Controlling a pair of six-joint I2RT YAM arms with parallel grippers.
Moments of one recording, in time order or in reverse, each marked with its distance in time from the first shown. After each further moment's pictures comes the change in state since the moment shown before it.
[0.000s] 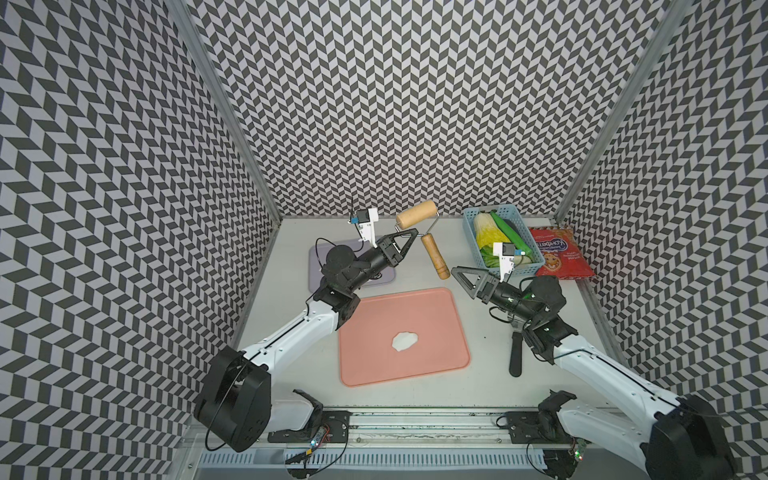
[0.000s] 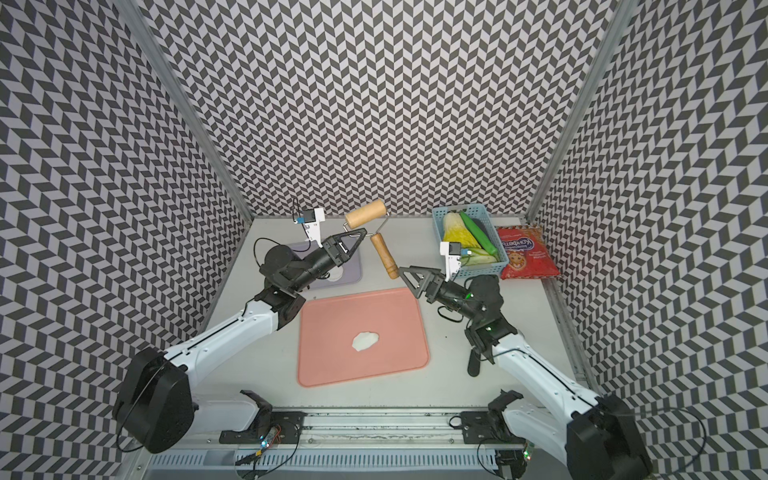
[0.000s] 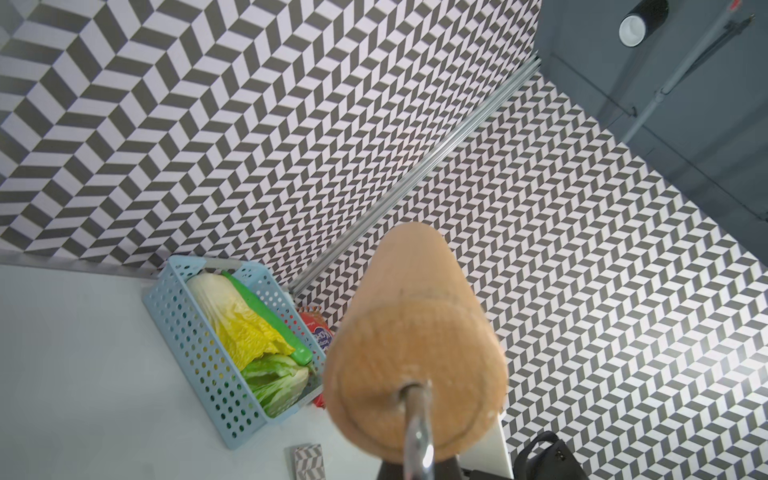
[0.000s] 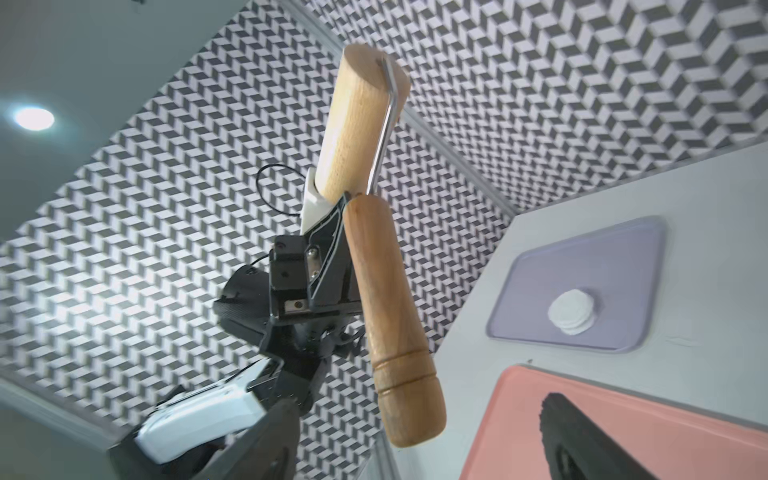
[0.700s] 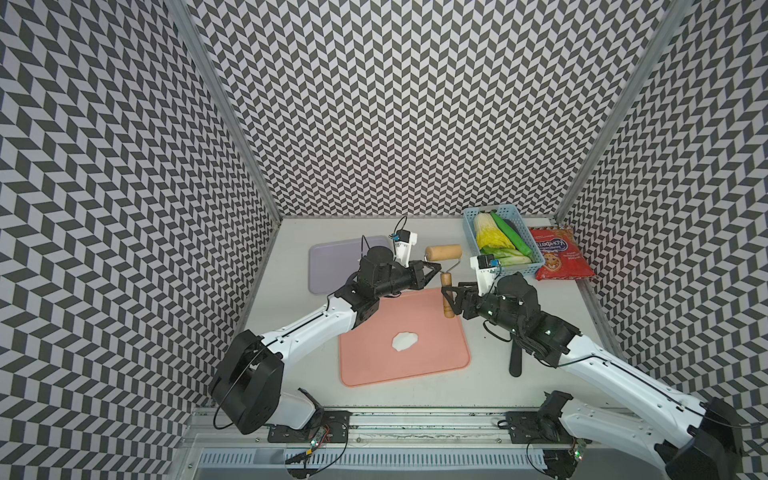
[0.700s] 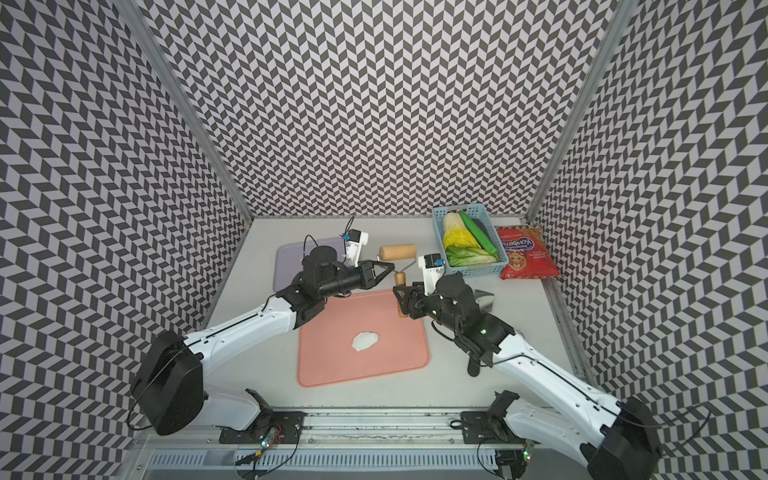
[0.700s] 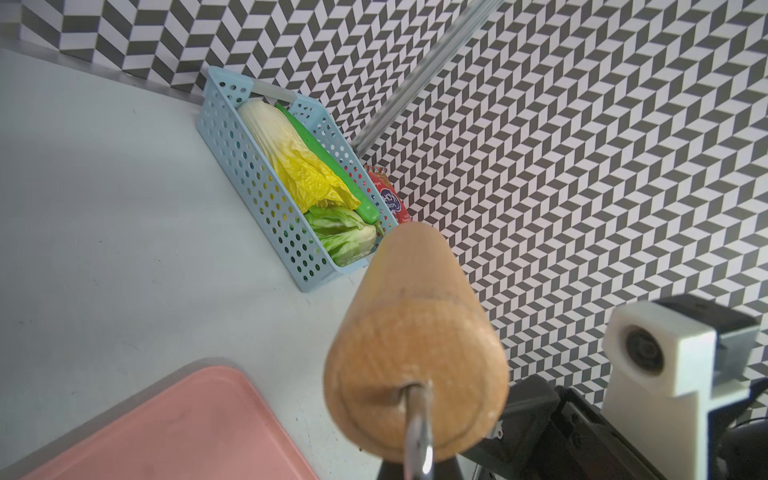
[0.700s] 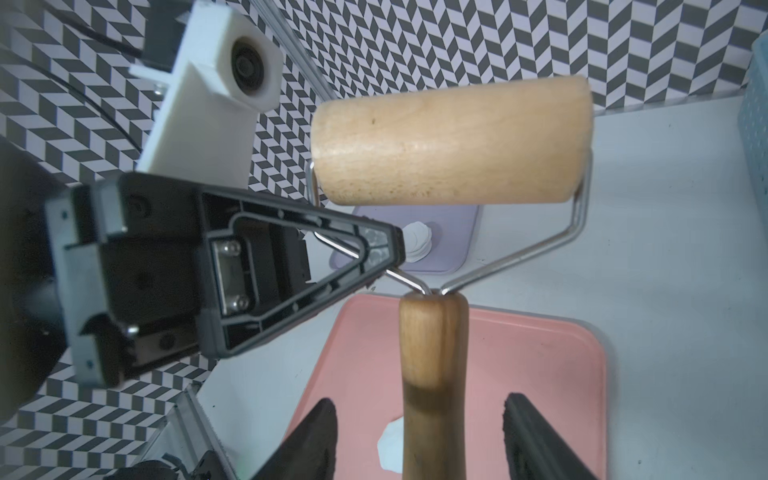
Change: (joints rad) left arm -0.130 0.108 0.076 -0.443 0.008 0.229; right arm 0.263 -0.101 0.161 -0.771 0.604 -0.483
